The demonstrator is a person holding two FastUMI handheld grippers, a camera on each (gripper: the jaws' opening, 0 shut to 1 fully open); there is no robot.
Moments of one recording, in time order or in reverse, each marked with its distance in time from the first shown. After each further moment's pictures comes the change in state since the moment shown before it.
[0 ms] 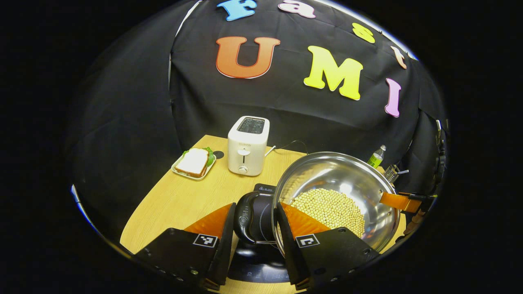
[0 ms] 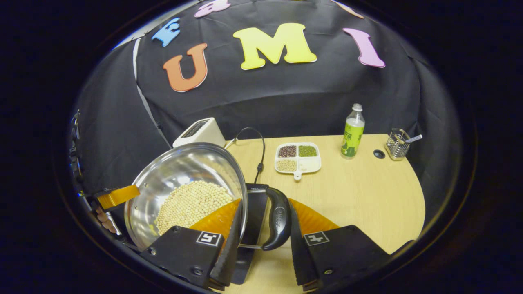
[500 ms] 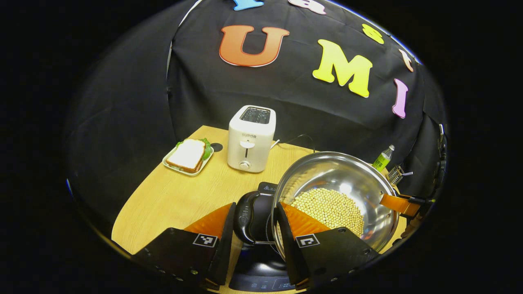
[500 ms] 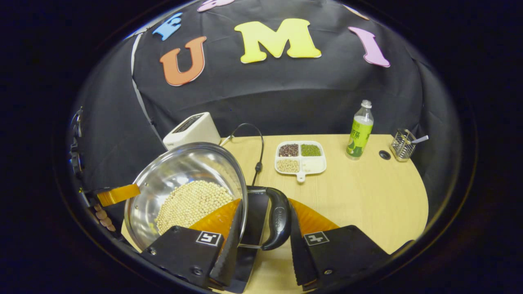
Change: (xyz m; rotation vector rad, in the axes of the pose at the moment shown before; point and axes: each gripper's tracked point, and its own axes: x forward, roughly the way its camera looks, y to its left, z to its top) left arm 0.041 0.008 -0.015 -0.028 0.041 -0.021; right arm 0.048 0.001 -0.013 -0.014 0.011 -0.032
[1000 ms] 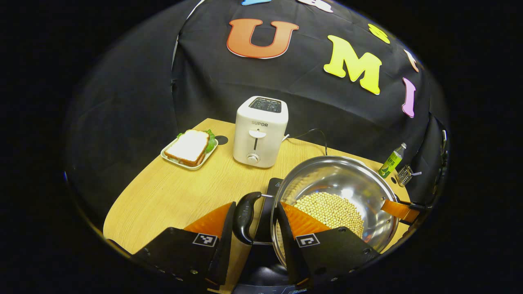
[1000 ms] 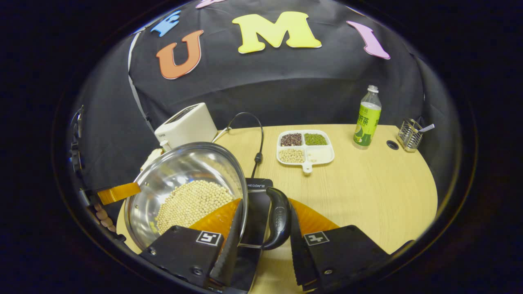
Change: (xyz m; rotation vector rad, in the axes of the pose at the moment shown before) left arm 0.013 -0.001 -0.004 -0.027 -0.023 0.034; right arm 0.040 0.005 -0.023 0.037 -0.006 0.006
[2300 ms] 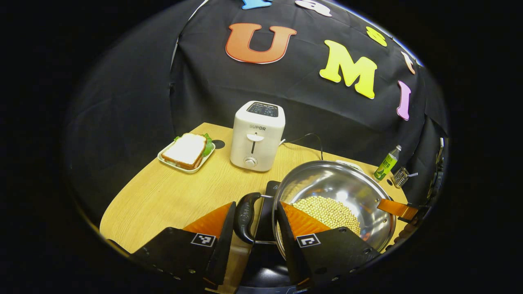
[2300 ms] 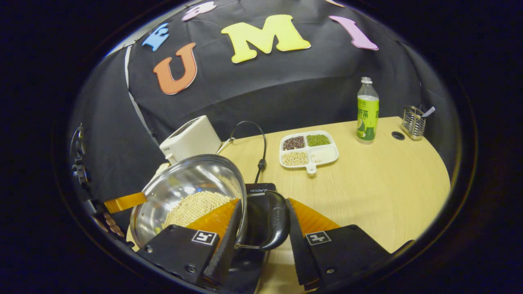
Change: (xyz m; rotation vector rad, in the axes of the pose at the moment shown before) left arm -0.006 0.002 0.005 -0.002 -0.029 -0.041; right arm 0.001 -0.004 0.005 0.081 -0.095 0.071
